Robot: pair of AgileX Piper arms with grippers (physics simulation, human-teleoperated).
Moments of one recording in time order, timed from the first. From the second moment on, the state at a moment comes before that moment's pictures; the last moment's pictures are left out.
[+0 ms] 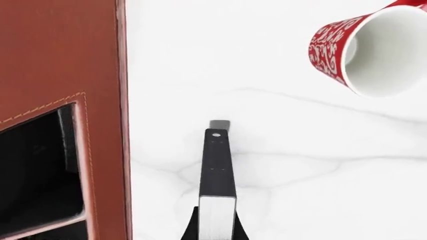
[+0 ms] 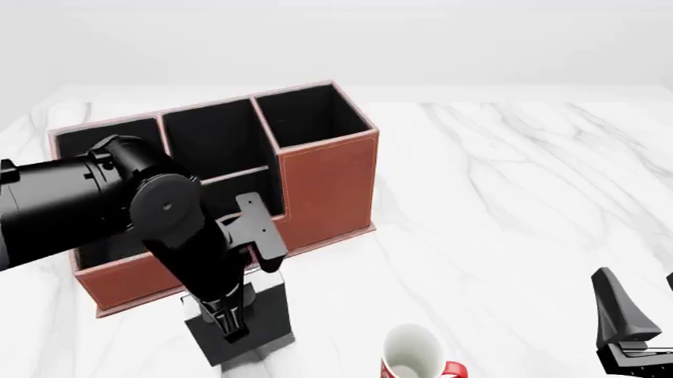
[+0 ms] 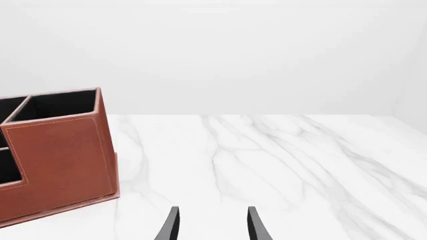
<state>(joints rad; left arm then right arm) -0.71 1.41 -1.01 1.07 0.37 0.00 0.01 -0.01 0.00 0.00</state>
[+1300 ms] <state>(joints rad) -0.29 1.40 -1.45 1.22 0.89 0.00 0.01 -0.01 0.00 0.00</state>
